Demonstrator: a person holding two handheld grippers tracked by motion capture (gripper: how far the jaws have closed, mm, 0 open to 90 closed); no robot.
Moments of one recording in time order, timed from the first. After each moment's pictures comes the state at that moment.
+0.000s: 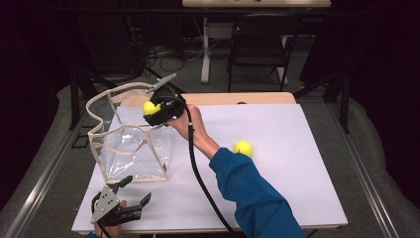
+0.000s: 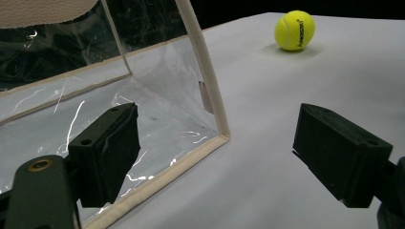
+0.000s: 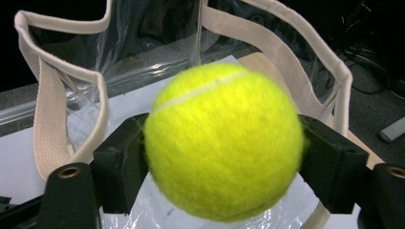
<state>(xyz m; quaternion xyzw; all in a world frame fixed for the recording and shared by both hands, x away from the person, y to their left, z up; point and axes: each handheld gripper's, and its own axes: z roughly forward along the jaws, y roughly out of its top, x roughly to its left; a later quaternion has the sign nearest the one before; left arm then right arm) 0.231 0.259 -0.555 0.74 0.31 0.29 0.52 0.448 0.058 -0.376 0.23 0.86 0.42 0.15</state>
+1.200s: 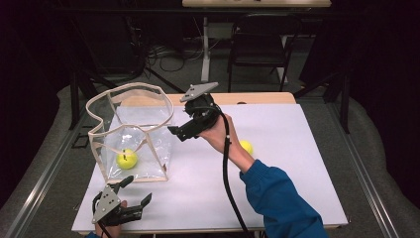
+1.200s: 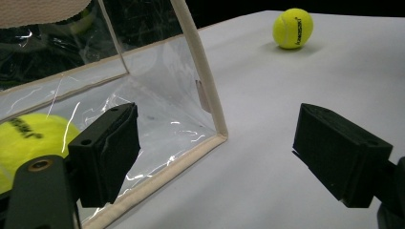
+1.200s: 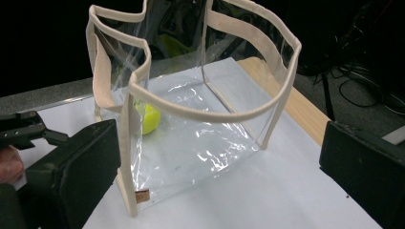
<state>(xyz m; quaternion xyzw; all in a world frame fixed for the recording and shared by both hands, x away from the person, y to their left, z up) 0.231 0.257 -0.556 0.74 0.31 0.29 0.52 0.397 -0.029 -0.359 0.21 0.85 0.46 0.16</state>
